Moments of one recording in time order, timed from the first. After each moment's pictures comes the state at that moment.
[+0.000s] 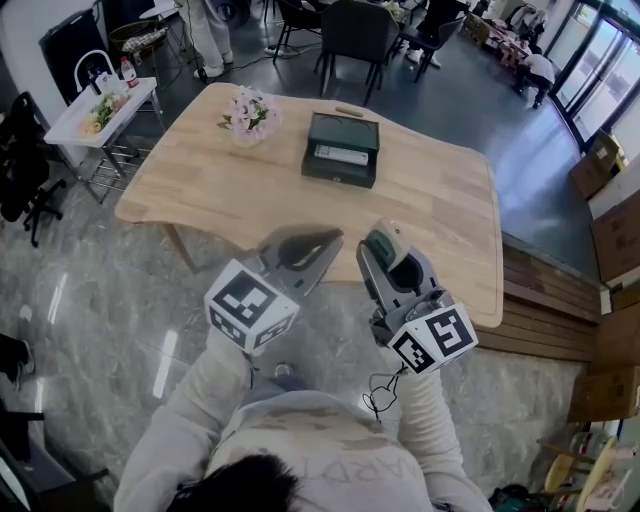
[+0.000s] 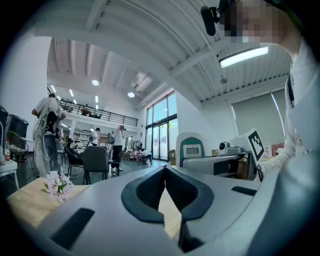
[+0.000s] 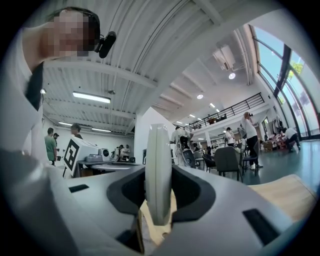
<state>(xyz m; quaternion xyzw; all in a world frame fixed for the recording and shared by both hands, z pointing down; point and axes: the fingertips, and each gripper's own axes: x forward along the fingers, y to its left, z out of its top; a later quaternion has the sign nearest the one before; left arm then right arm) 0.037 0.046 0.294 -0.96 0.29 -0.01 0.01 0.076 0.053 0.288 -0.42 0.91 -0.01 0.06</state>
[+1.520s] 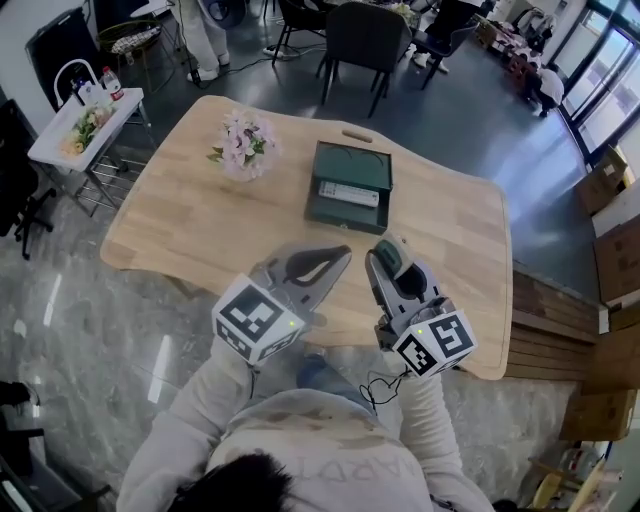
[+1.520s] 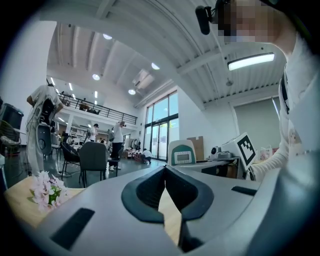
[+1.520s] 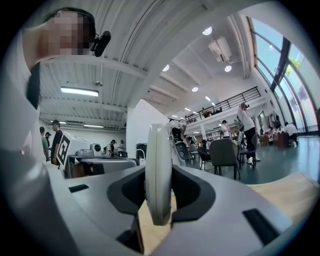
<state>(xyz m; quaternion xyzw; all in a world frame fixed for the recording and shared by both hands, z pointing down) 0.025 -0.127 0.315 -0.96 0.27 -0.01 -0.01 0.071 -0.139 0.323 -0.44 0.90 -0.05 0.03</state>
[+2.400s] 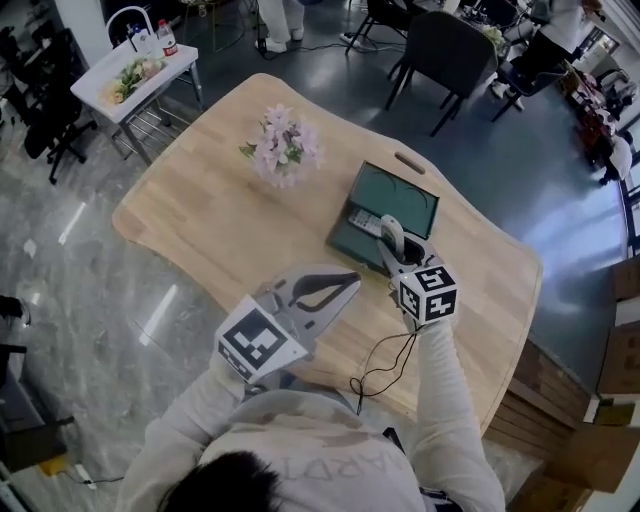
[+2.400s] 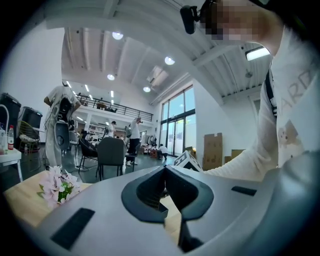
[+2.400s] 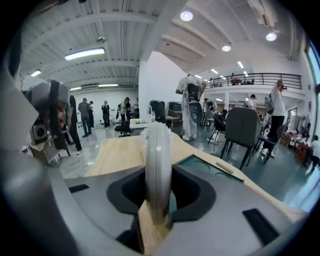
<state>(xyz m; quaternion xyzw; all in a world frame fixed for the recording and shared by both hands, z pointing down) 0.026 -0.224 0.337 -0.93 0.36 -0.02 -0.04 0.070 -0.359 0.468 -0.32 0.91 -0.07 -0.23</state>
